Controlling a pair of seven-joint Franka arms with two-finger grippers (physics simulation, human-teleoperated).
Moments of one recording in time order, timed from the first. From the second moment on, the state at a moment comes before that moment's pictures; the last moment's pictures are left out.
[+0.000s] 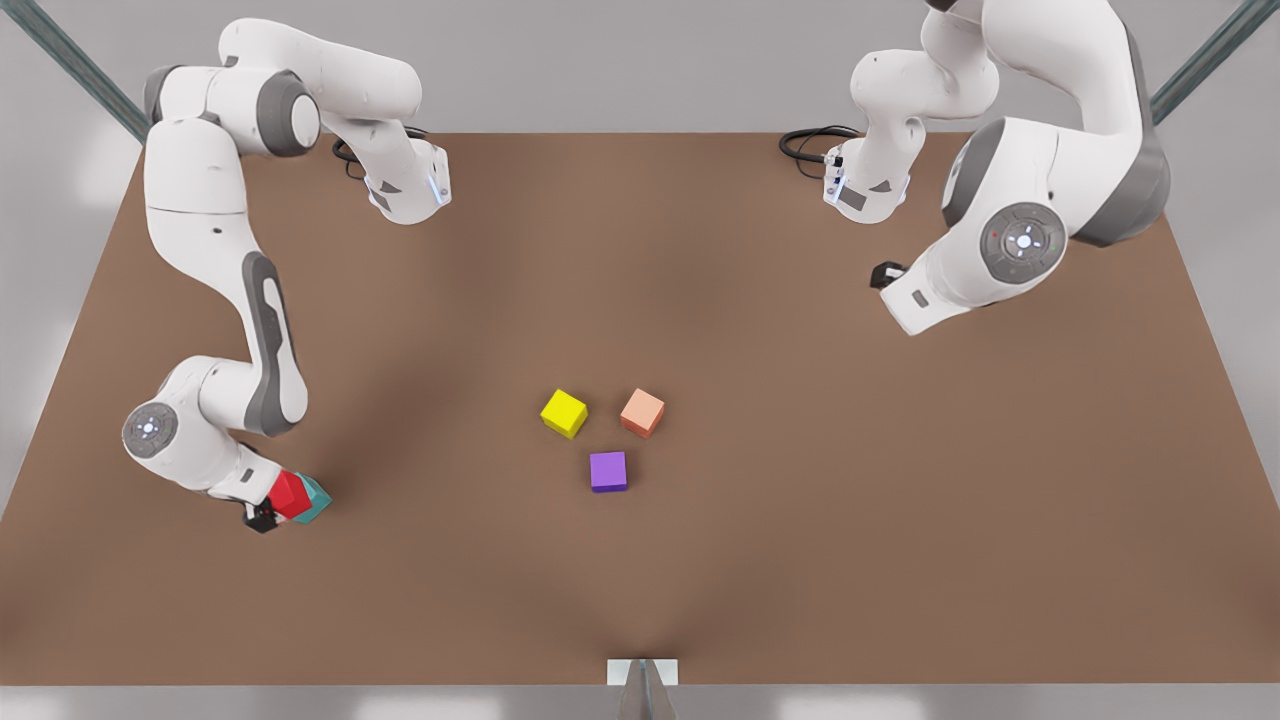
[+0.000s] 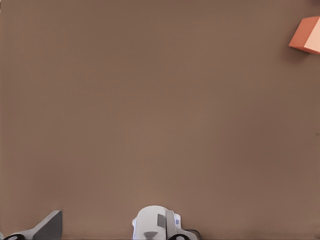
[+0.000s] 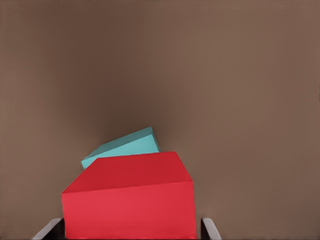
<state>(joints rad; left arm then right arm) -0.11 0.16 -0.20 -1.44 0.08 1.20 -0.08 -0.11 0.64 -0.05 -1.62 0.01 2.34 -2.19</state>
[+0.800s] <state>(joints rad) -0.10 0.20 -0.25 -1.41 0.03 1.22 -0.17 0.03 0.09 -0.05 -1.54 0.01 1.48 -0.85</state>
